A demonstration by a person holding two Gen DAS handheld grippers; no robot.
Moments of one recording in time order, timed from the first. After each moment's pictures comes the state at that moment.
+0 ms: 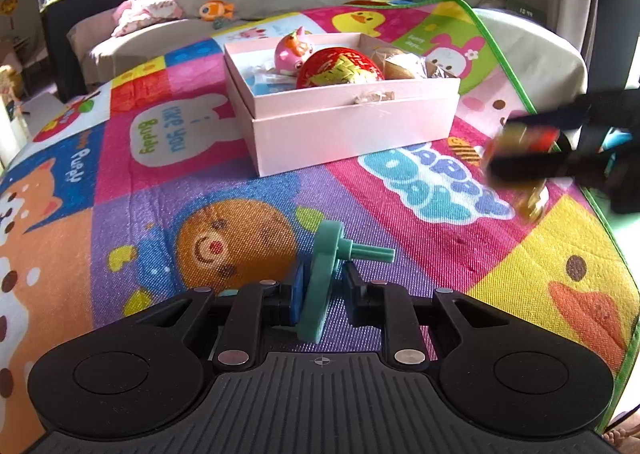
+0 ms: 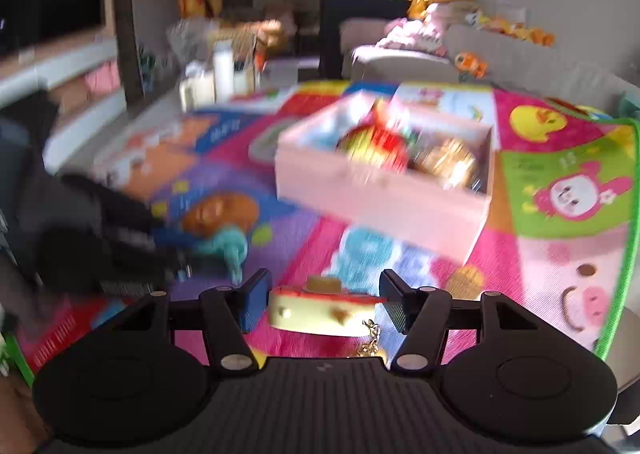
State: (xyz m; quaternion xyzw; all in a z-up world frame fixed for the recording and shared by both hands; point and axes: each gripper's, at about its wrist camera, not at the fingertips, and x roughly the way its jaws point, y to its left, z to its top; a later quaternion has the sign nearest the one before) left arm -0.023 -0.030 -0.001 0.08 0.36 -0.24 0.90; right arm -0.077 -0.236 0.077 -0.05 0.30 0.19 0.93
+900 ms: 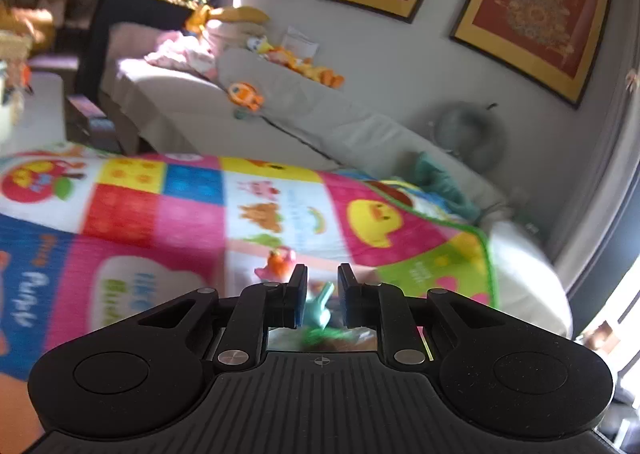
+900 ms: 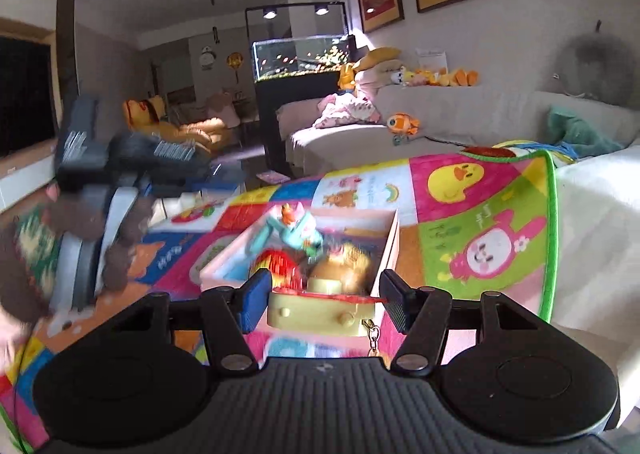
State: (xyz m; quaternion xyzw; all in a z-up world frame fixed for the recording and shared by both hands) left arm 0.101 -0.018 0.097 -0.15 0.24 -0.22 0.93; right arm -0.052 -0.306 0.129 0.05 0.20 0.12 0.97
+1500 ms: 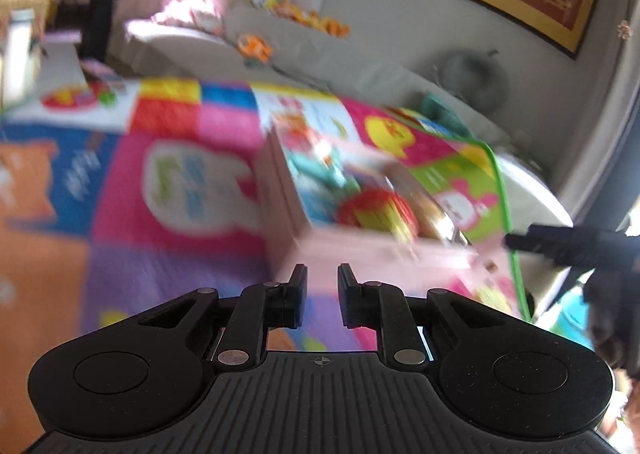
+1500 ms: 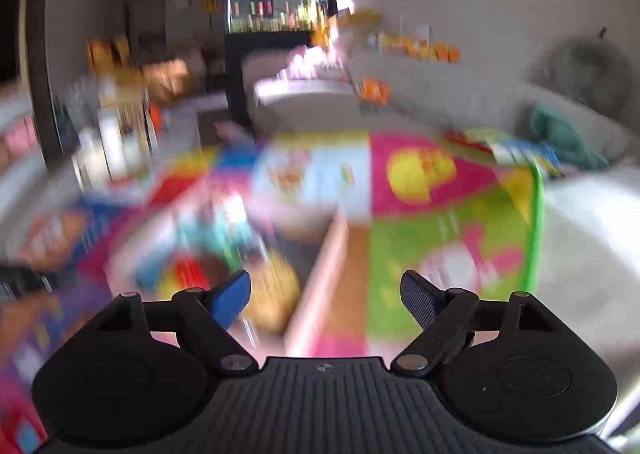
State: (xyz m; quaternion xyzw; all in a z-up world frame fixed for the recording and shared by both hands) left arm 0.025 0.012 0.028 -0.13 0.31 -0.25 0.91; right arm 0.009 -0.313 0.099 -0.06 0.31 0.04 0.95
